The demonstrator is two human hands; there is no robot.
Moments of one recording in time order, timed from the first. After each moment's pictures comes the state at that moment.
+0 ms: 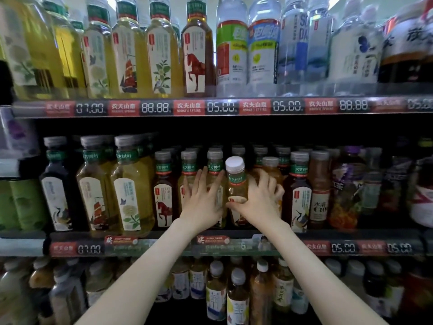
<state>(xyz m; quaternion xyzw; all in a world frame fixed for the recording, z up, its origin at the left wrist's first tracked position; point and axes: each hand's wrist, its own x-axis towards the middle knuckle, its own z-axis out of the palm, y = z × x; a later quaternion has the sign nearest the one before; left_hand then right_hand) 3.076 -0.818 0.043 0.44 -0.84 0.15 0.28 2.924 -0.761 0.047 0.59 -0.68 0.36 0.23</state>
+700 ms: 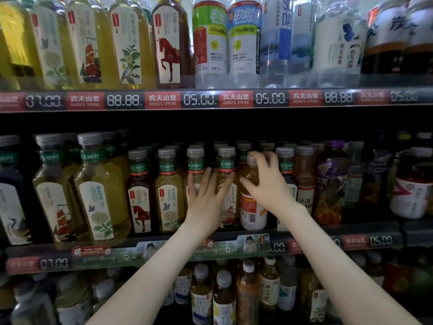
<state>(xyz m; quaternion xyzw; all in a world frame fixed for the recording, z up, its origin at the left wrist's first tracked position) 3.027 -0.813 0.035 0.39 -0.85 0.24 0.27 2.868 -0.751 0.076 0.64 -0.59 0.46 0.18</state>
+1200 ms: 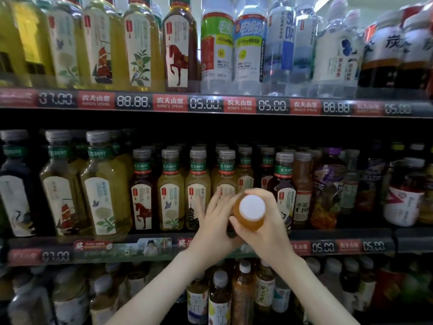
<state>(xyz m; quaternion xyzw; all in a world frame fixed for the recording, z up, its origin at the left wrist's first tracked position) 3.035 -0.762 0.015 0.26 -0.88 -0.07 0.40 2.914 -0.688 0.028 0.67 -0.42 0.60 0.07</state>
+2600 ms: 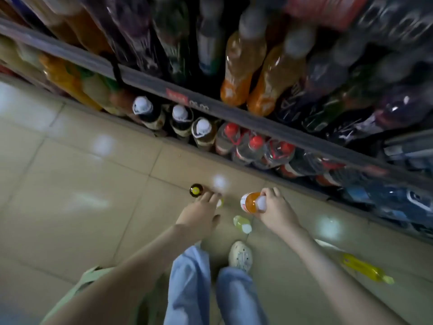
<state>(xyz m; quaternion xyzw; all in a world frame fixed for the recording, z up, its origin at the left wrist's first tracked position) 3.179 -0.600 -0.614 0.56 -0.71 -0.40 -0.11 2.973 -0.612 -0.603 0.59 -0.70 -0.10 -0.38</state>
